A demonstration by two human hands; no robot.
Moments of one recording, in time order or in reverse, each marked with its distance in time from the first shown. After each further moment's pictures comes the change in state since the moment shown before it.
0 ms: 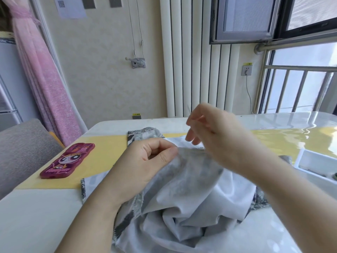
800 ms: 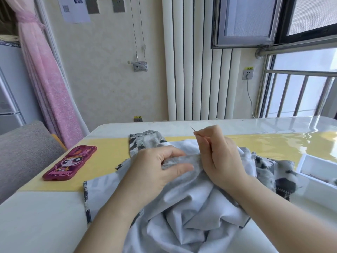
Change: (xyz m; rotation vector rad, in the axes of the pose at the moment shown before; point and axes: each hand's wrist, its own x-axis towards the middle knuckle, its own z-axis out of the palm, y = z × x) left_hand 0.000 0.002 0.015 0.258 0.094 0.056; right_hand -0.004 0.051 0.044 -0.009 0.453 -0.473
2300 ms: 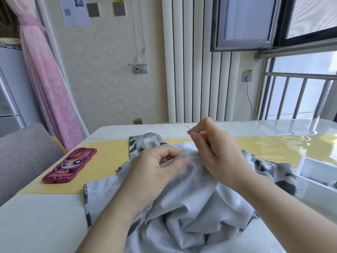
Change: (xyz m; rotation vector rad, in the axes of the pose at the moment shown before) left_hand 0.003 -0.001 0.002 -0.186 0.003 0.006; right_hand 0.017 -0.011 -0.012 0.108 -0.241 0.197
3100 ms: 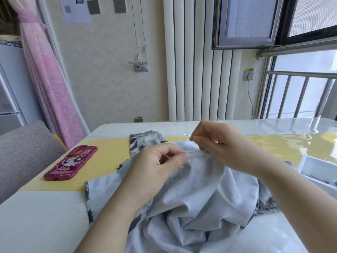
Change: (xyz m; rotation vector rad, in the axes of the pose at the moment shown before) left_hand 0.001 -0.001 0.000 0.010 0.010 -0.020; right_hand 0.012 0.003 -0.025 0.032 -0.333 0.154
